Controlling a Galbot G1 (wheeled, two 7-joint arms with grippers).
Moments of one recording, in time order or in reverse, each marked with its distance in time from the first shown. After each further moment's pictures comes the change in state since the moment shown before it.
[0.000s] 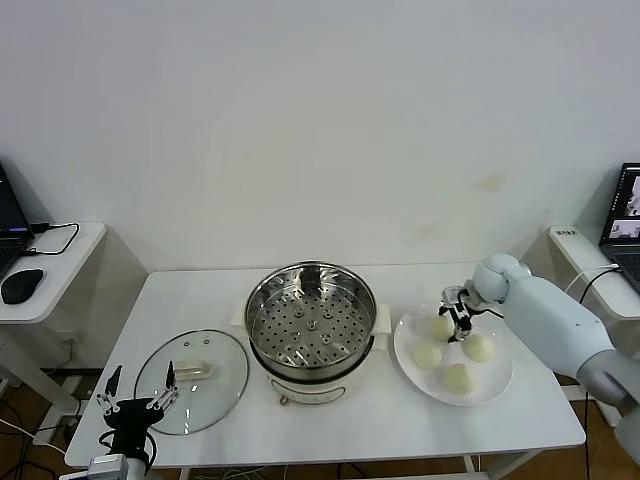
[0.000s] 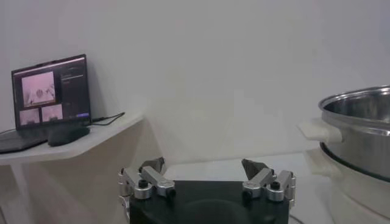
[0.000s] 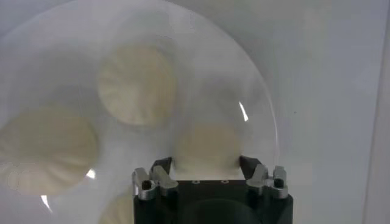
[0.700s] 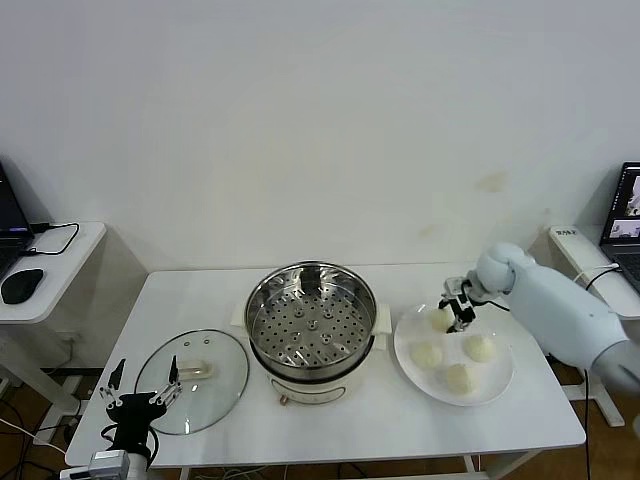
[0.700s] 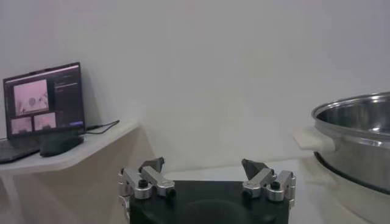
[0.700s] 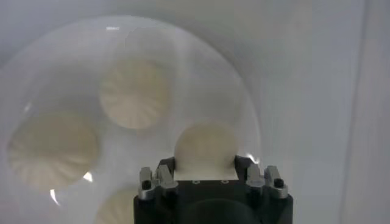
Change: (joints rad) left arm -0.015 0.032 0.020 -0.009 -0.015 0.003 0.004; right arm 0.191 -0.123 -0.159 0.197 0.201 -0.041 -0.017
